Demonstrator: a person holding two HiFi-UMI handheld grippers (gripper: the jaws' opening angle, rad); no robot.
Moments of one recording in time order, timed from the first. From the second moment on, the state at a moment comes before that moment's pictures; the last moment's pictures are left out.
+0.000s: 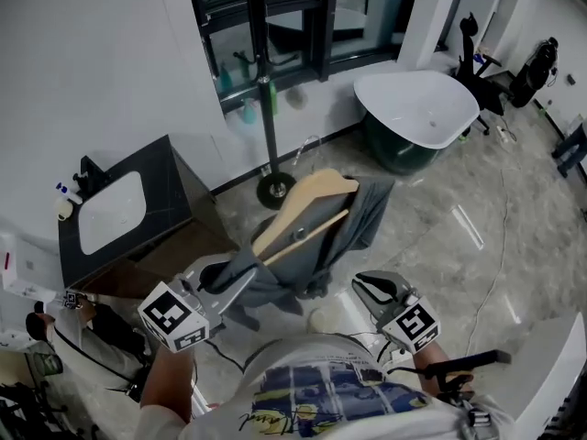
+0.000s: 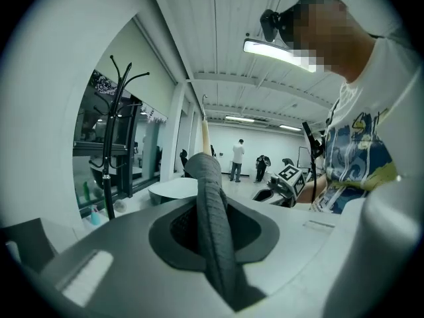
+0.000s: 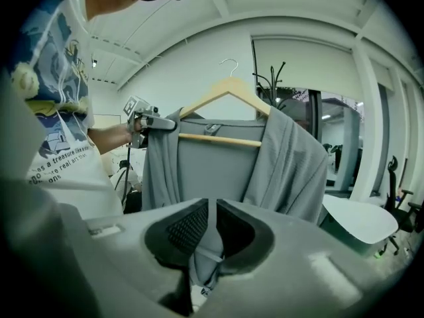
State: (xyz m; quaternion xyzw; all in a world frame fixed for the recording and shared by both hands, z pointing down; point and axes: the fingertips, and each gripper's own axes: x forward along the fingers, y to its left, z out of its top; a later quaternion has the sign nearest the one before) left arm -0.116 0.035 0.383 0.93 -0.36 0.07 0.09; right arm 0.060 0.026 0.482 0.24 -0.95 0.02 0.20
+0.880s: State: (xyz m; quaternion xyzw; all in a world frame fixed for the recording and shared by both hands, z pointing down) left arm -0.163 -0.380 0.314 0.92 -0.38 0.07 0.06; right arm 0.105 -0.221 0.473 0.35 -0.91 0.05 0.19
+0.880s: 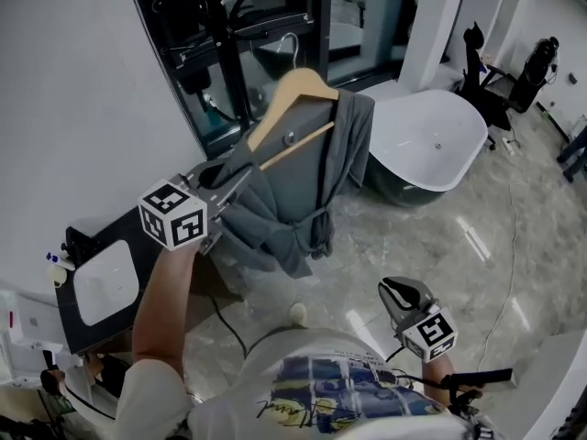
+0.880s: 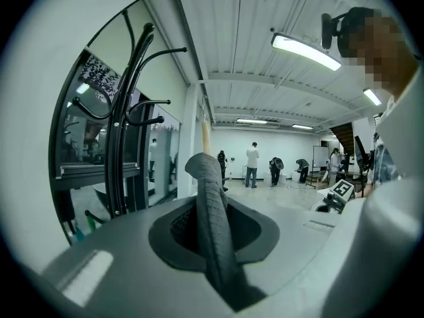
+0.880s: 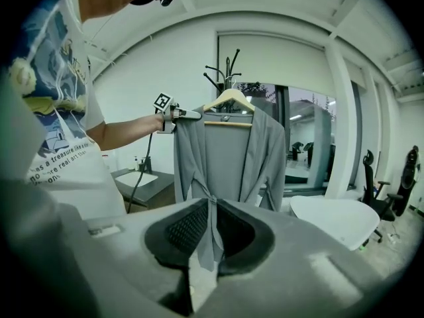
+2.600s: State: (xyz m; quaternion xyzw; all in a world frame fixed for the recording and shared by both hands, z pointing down) left arm -0.270 -0.498 0.358 0.86 -0.50 0.10 0.01; right arm 0.084 -0.278 0.479 0.35 -0.91 0.06 0.20
